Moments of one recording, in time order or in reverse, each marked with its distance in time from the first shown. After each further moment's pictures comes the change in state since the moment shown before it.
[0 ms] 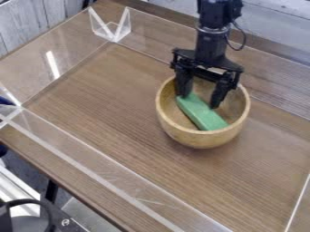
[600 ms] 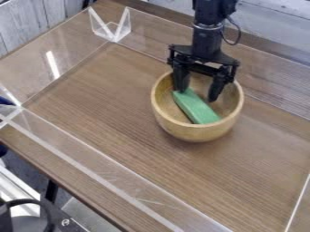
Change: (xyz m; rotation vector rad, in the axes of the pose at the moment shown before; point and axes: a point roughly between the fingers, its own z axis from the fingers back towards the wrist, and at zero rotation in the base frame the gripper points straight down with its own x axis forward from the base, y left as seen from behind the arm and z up) arm 0.014 0.011 0.001 0.009 -0.064 0.052
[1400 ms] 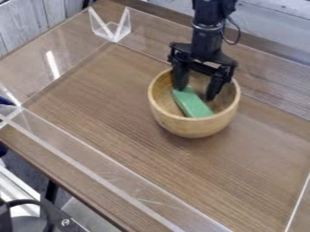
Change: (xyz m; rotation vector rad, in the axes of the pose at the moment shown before) arm 0.004 0.007 -0.007 0.014 -0.019 -0.068
